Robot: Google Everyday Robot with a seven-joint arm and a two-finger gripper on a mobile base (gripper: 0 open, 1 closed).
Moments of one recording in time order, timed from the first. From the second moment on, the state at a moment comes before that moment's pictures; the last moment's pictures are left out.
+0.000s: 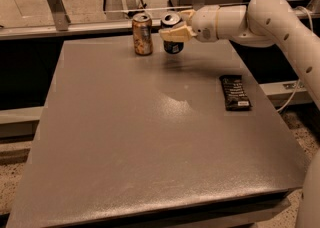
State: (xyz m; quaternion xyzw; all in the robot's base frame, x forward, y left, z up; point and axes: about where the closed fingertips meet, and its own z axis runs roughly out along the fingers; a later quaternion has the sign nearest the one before) arm 0.732 -0.053 0.928 -0.47 0.63 0.27 0.55
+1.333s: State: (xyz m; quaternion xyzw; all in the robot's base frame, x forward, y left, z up) arm 0.770 -0.035 0.909 -0.41 0.62 0.35 0.57
